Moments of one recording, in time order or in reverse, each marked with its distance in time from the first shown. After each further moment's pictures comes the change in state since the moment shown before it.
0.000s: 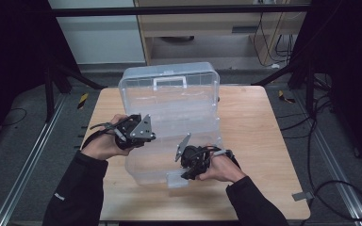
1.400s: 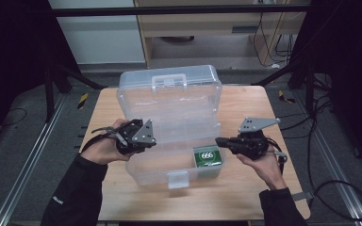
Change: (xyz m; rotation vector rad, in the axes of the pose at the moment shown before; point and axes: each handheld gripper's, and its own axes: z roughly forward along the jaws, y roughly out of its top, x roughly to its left) left arm -0.010 0.003 0.001 0.041 -0.032 -0.003; right arm -0.017 -0.102 -0.110 -0.641 -0.233 0.341
